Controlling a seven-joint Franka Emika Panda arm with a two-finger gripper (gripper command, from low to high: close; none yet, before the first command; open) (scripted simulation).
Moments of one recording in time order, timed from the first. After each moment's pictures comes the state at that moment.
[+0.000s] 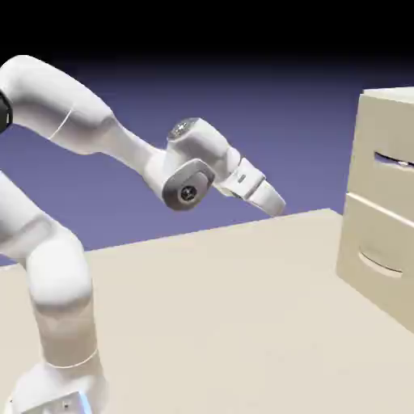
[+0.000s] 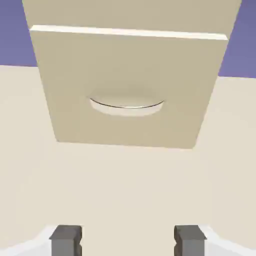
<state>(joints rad) -0.01 -0.55 0.02 -2.79 -0.05 3.03 0.70</state>
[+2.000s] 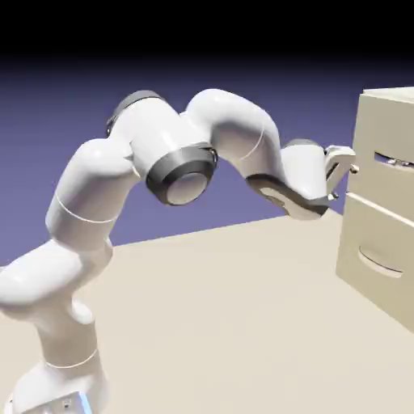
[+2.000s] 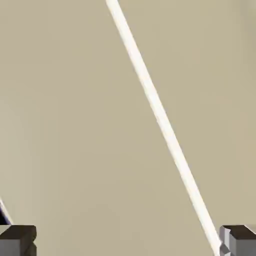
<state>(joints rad) -0.91 0.61 1.14 -1.74 -2.66 2.70 -1.50</state>
